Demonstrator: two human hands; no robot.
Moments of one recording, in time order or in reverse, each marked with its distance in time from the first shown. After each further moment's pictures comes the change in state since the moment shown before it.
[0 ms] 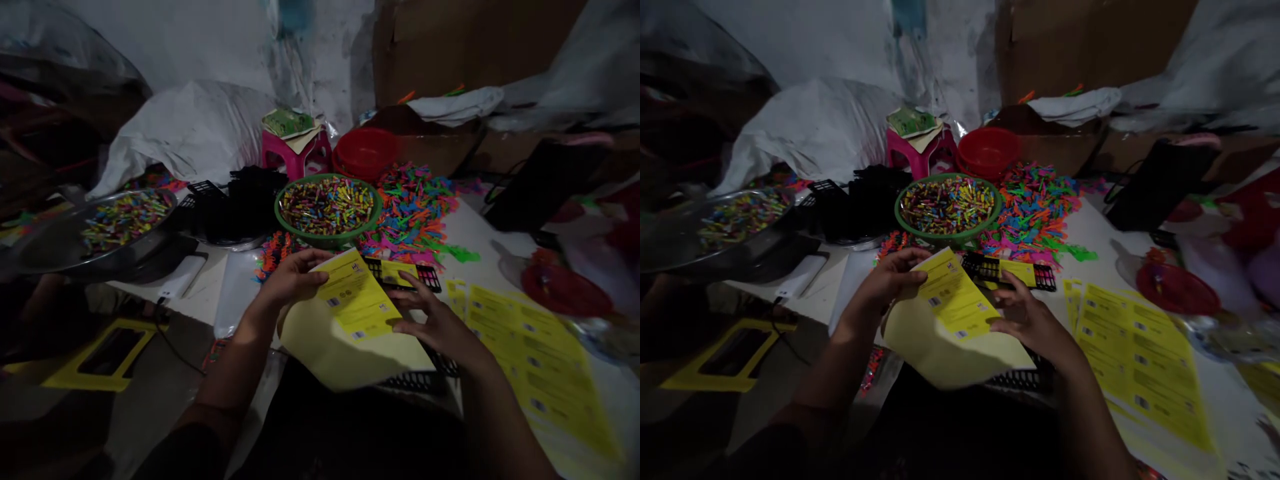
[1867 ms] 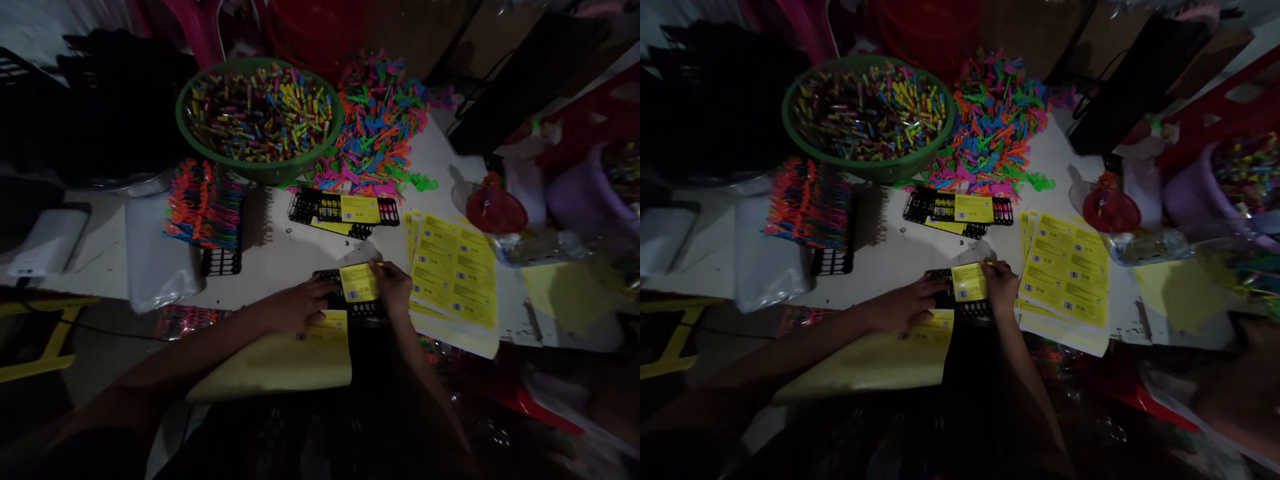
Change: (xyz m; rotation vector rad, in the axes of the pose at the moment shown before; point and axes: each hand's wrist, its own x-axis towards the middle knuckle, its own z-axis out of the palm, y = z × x) left_hand -0.014 -0.157 0.033 1.105 -0.839 0.398; right_hand -0.038 0.119 0.023 -0.176 0.759 0.447
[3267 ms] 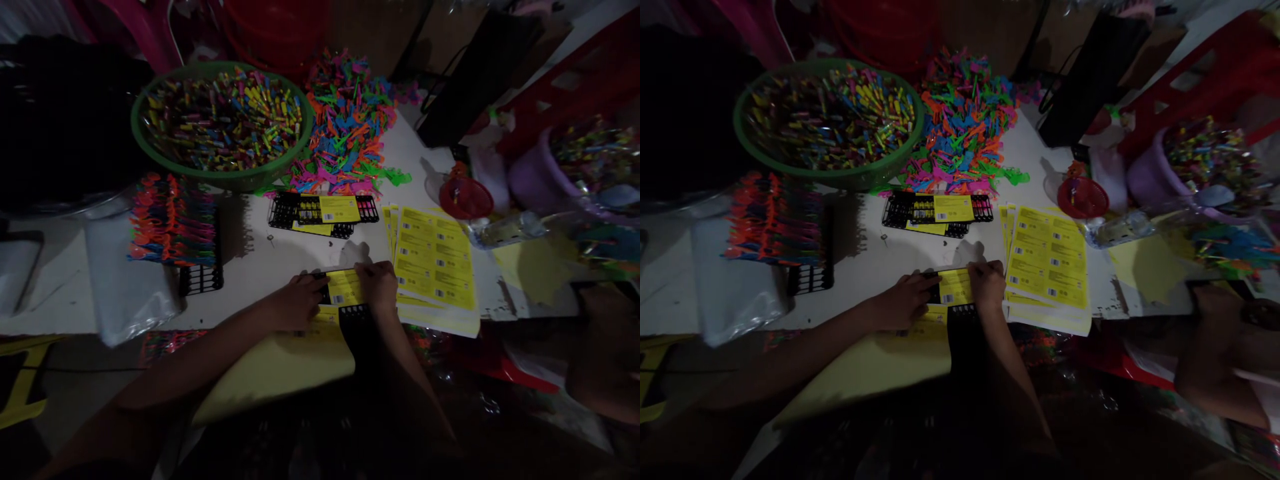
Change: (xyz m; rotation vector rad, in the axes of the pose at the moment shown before) left_hand 0.028 0.006 -0.008 0.236 -0.114 -0.174; right_hand -0.008 -0.005 -0.005 -0.446 0.105 -0.125
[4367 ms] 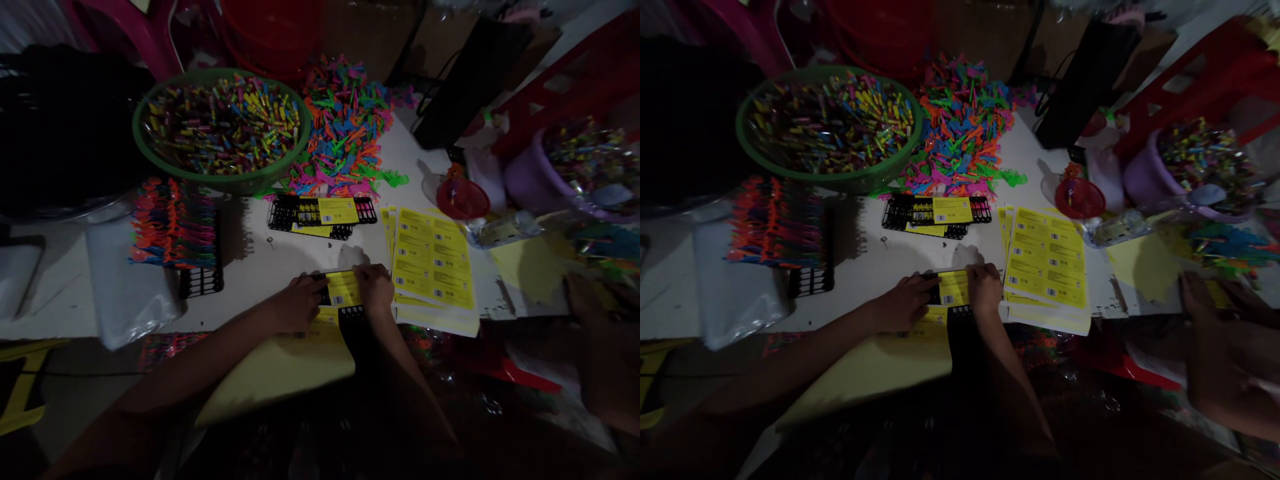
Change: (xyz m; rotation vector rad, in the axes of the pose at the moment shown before) left_hand 0.001 0.003 -0.001 0.002 -0.037 -0.024; right_hand -0.009 -0.002 0.005 -0.172 0.032 -0.136
